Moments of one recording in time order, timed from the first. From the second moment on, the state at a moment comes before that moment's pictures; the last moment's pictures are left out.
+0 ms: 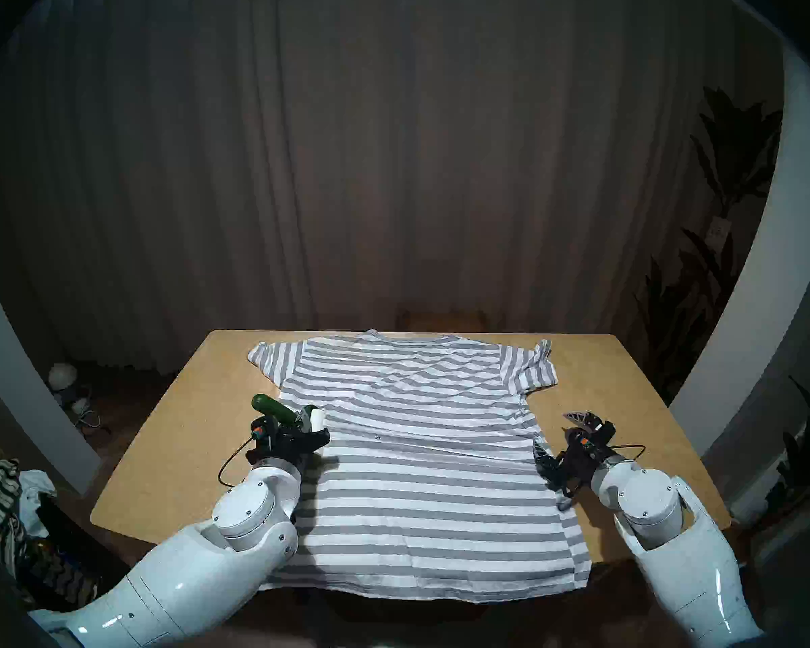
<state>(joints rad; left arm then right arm) 1.67 -0.91 -1.02 -1.78 -0.92 -0.15 0.60 -1.85 -1.11 1.59 -1.70 -0.21 0.15 0.28</state>
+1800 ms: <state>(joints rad) 1.79 -0.72 -1.24 -1.74 -1.10 -0.17 0.58 -1.83 -1.08 1.58 -1.67 -0.19 0.11 0.28</state>
